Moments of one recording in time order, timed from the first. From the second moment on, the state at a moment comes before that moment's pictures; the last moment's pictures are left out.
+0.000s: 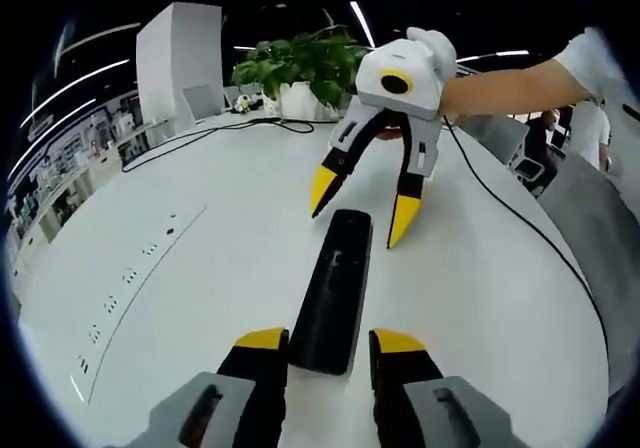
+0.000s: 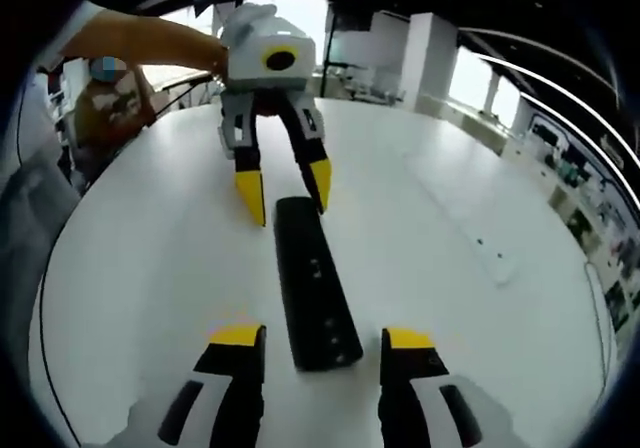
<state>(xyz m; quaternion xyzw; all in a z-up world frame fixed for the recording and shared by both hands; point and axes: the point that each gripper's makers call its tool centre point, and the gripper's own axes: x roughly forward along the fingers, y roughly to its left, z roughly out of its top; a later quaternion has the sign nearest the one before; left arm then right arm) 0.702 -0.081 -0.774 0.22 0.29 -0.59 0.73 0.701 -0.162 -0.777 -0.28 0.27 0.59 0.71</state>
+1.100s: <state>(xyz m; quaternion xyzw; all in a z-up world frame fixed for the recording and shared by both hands) 0.701 -0.081 -0.777 0.26 0.27 -0.59 0.71 0.688 -0.164 -0.778 -0.30 0.27 0.60 0.69</state>
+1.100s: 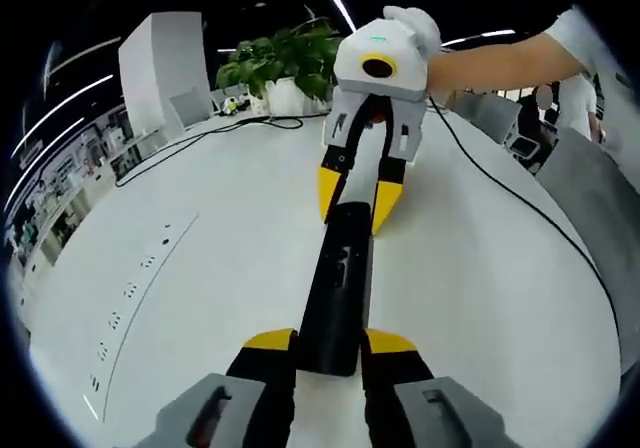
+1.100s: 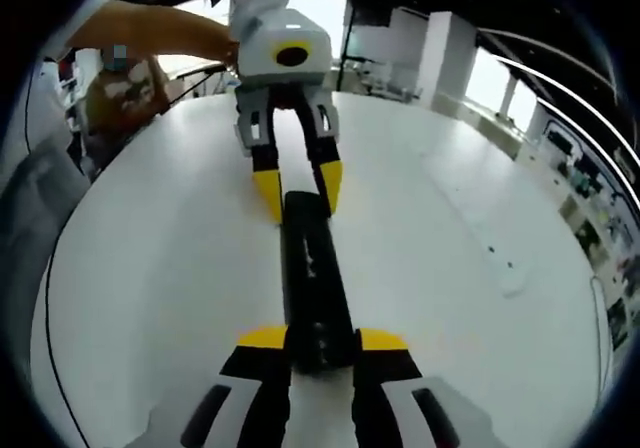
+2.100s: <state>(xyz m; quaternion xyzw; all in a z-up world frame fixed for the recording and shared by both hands) 0.572 -0.084 -0.747 0.26 0.28 -0.56 0.74 0.575 -0.163 -0.754 -0.32 0.26 0.61 0.67</state>
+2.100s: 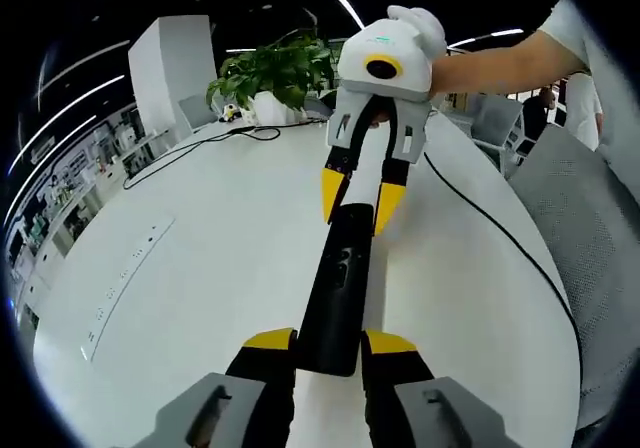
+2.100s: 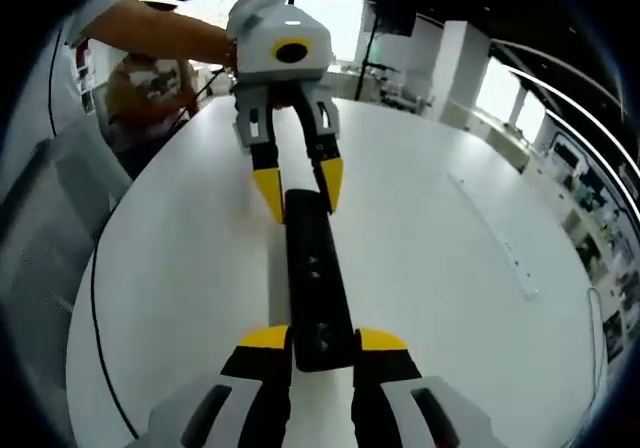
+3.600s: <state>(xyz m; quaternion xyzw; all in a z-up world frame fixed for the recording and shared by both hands) 0.535 -0.077 -0.774 0.29 0.33 -0.57 0.69 0.537 -0.157 -0.777 -0.33 0.26 0.61 0.67</state>
